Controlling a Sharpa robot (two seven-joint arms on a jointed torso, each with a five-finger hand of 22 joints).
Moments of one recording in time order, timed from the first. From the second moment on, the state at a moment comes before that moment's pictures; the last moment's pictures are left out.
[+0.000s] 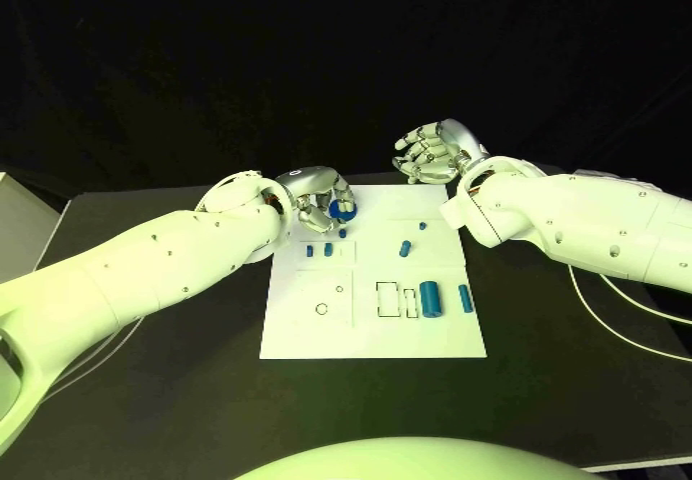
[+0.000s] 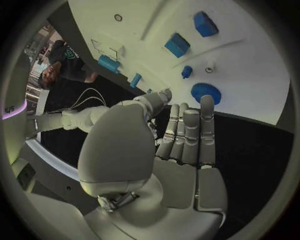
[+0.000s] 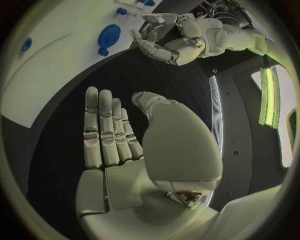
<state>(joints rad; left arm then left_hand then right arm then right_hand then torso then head) 1.21 -0.39 0.04 1.05 -1.47 -0.13 0.13 1.38 -0.27 0.64 0.05 0.05 0.84 0.18 0.33 0.46 0.80 0.13 0.62 0.22 1.08 0.07 1.28 0.79 0.17 0.88 0.16 0.97 0.84 1.31 -0.78 -0.10 1.36 -0.72 -0.62 0.07 1.36 -0.25 0.48 0.25 0.42 0.79 0.20 0.29 0.40 0.89 0.13 0.49 0.55 1.03 0.07 0.58 0.63 0.17 1.02 0.17 0.26 0.68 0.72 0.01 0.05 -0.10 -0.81</state>
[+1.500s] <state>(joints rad) 1.20 -0.34 0.04 0.99 -1.53 -0.04 0.06 1.40 -0.24 0.66 0.03 0.05 0.89 0.18 0.27 0.43 0.88 0.13 0.52 0.16 1.11 0.06 1.34 0.78 0.17 0.92 0.16 1.01 0.89 1.31 -0.75 -0.10 1.34 -0.60 -0.61 0.17 1.34 -0.24 0.47 0.18 0.42 0.79 0.20 0.24 0.35 0.94 0.19 0.25 0.09 0.97 0.14 0.18 0.36 0.17 0.96 0.25 0.07 0.23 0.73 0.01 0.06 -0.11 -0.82</state>
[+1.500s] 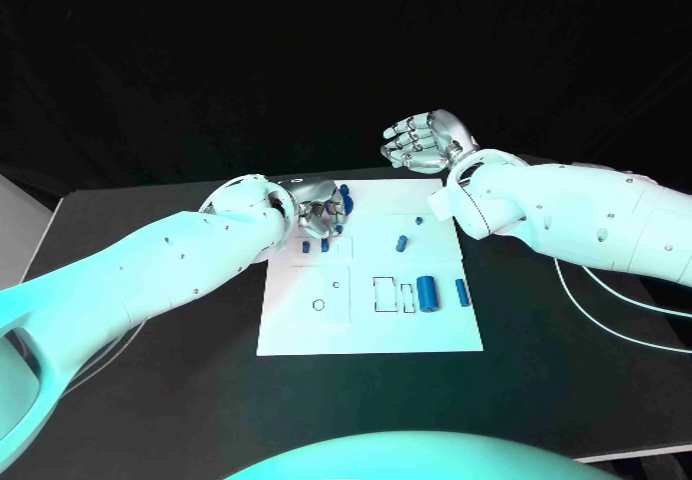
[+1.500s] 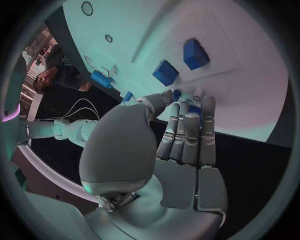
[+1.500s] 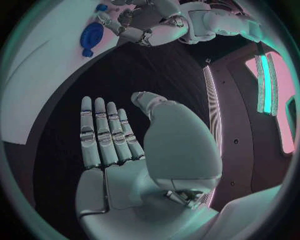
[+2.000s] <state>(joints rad) 1.19 -0.32 0.04 0.97 -1.53 -0.03 0.06 1.39 -0.24 0.67 0.02 0.05 0.90 0.18 0.26 0.43 0.90 0.12 0.51 0.15 1.12 0.06 1.36 0.79 0.17 0.94 0.16 1.03 0.92 1.31 -0.75 -0.10 1.34 -0.59 -0.61 0.17 1.33 -0.23 0.47 0.18 0.43 0.79 0.20 0.24 0.34 0.94 0.19 0.25 0.08 0.97 0.14 0.18 0.36 0.17 0.96 0.25 0.07 0.22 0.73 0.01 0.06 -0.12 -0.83</state>
